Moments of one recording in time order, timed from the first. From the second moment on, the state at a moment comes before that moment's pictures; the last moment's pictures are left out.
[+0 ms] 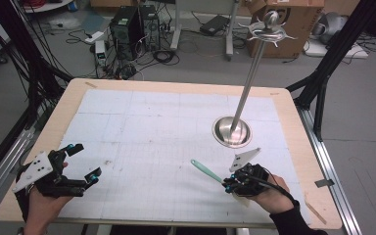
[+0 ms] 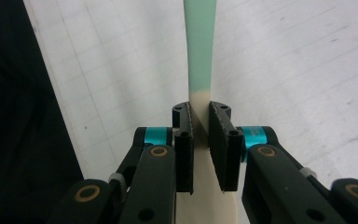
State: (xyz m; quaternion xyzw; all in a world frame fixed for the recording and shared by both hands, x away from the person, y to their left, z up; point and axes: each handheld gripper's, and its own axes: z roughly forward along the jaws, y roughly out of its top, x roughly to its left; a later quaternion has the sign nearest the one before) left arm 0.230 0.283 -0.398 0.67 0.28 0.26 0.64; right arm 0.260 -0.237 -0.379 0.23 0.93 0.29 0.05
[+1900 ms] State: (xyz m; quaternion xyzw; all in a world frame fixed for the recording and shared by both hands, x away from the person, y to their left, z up) left arm 0.216 0.289 -0.401 0.68 0.29 0.27 0.62; right arm 0.314 -0.378 -0.286 0.30 0.72 0.60 0.18
